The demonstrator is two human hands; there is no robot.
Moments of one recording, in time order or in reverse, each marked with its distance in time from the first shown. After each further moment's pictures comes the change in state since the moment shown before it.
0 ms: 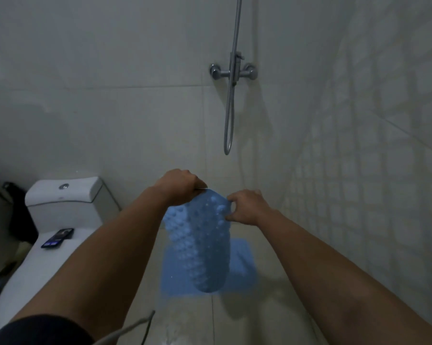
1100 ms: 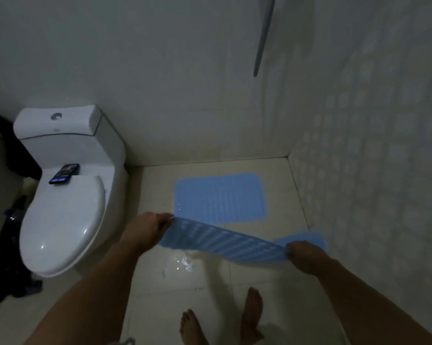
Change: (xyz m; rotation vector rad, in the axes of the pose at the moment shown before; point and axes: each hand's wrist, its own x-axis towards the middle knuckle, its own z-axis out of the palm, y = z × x) left_hand -0.226 -0.048 0.246 -0.491 -0.259 -0.345; right_hand -0.183 0.045 0.266 0.091 -0.609 0.325
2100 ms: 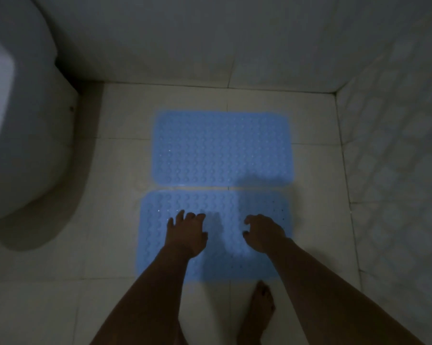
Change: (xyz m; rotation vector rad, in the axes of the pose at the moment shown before) left_hand 0.229 -0.056 0.440 -0.070 -0.476 -0.243; right_hand 0.365 -0.070 0.211 0.014 -0.189 0.077
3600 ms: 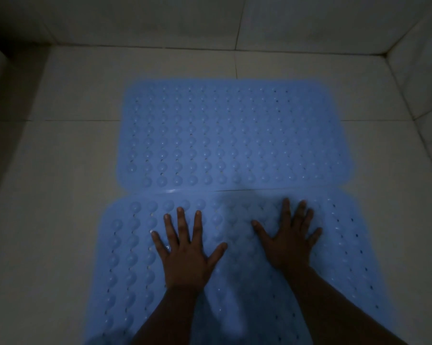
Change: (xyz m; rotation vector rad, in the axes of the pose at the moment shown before) left_hand 0.280 -0.094 0.255 0.074 0.664 -0.075; right_hand 0.311 0.054 0.221 0.253 0.628 0.269
